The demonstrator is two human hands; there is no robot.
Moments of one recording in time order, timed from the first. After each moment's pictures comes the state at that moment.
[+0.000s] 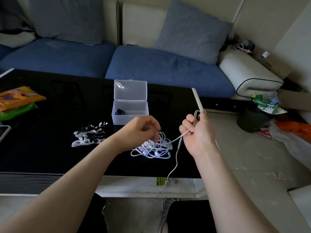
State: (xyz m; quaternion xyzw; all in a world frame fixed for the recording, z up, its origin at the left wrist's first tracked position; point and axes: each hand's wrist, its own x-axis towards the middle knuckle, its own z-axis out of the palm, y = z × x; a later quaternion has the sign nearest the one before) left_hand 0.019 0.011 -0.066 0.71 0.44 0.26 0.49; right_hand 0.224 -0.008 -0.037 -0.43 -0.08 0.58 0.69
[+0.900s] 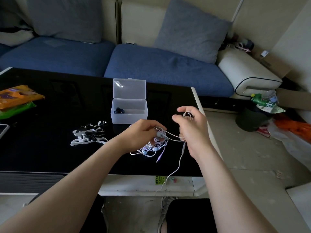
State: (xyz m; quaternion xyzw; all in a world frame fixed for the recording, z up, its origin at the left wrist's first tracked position) left_hand 0.032 0.010 -0.070 0.73 0.45 0.23 0.46; right_hand 0.220 -0.020 -0.041 -0.61 -0.41 0.40 0.54
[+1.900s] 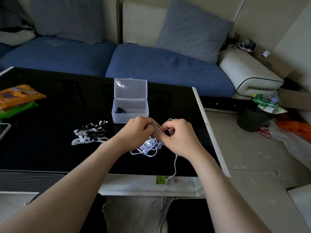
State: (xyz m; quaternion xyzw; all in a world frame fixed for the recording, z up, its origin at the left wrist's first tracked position) left_hand 0.028 0.008 -0.066 0.76 0.50 0.25 0.34; right_hand 0.212 -0.028 -0.054 -0.59 -0.69 0.27 0.31
